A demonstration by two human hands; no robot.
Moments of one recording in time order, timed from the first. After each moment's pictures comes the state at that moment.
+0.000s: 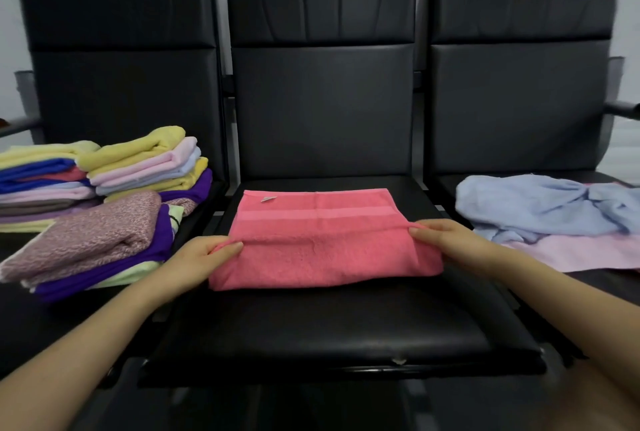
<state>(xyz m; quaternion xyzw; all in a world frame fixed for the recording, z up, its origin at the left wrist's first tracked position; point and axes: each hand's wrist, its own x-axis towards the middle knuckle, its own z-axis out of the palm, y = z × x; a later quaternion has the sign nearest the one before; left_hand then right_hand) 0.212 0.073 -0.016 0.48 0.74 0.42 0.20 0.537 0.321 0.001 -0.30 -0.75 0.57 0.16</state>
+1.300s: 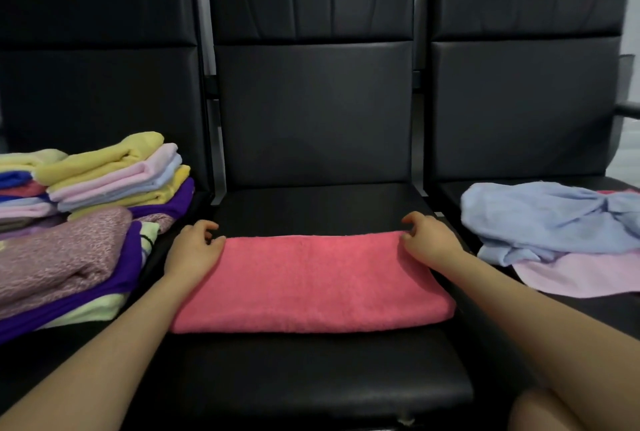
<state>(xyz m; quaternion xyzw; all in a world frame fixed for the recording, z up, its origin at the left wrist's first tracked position) 0.158 0.159 -0.042 0.34 0.88 0.33 -0.01 0.475 0.382 -0.025 -0.49 -0.84 0.16 0.16</state>
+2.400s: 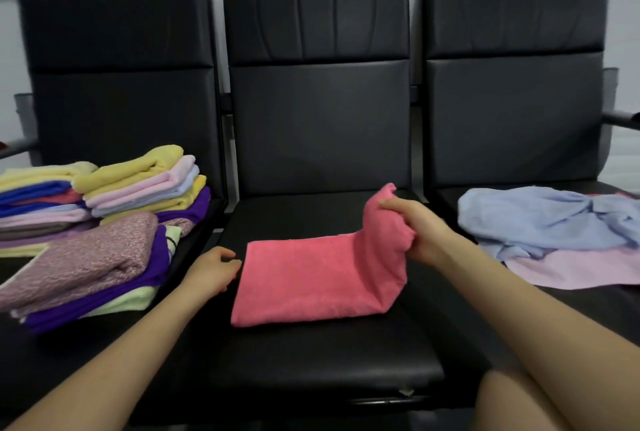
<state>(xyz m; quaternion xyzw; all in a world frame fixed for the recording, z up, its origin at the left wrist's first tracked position) 0.214 0.119 -0.017 0.27 0.89 0.34 0.16 0.466 0.308 0.040 -0.33 -0.50 0.76 0.27</state>
